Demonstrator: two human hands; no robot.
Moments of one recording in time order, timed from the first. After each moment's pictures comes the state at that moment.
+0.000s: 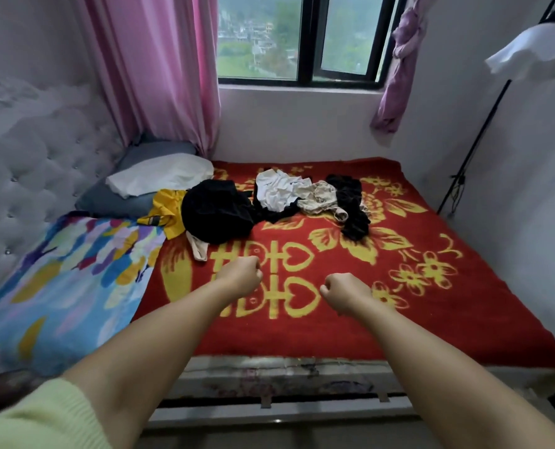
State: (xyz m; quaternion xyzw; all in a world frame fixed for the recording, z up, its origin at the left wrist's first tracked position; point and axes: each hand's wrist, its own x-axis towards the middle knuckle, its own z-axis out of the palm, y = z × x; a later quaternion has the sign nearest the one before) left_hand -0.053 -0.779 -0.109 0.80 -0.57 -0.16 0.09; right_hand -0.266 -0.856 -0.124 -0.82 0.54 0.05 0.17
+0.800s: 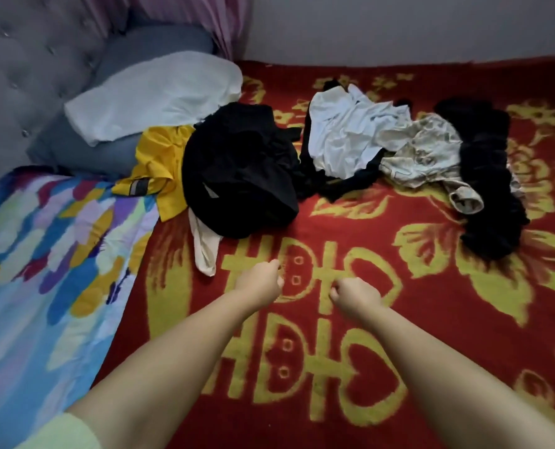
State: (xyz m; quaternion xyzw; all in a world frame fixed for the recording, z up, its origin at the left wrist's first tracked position) left_hand 0.155 -1.124 -0.333 0.83 -0.47 -0.29 0.01; right_hand -0.019 -1.223 -0.375 -0.84 0.46 0.16 0.23
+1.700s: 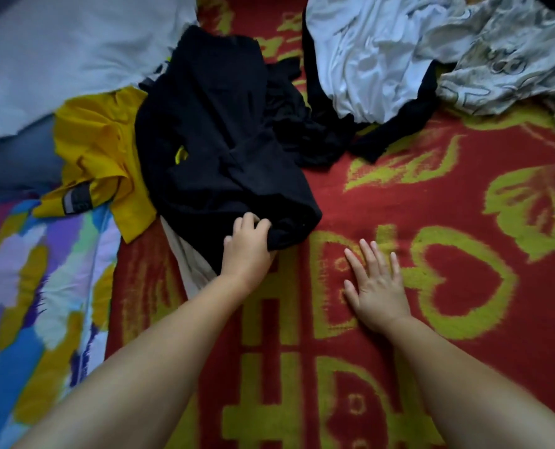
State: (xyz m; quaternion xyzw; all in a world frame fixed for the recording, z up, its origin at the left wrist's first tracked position) left_hand 0.304 -1.215 -0.486 0.82 -0.55 -0.15 0.04; right_hand 0.063 -1.253 -0.581 -0.86 0.48 0.12 0.14
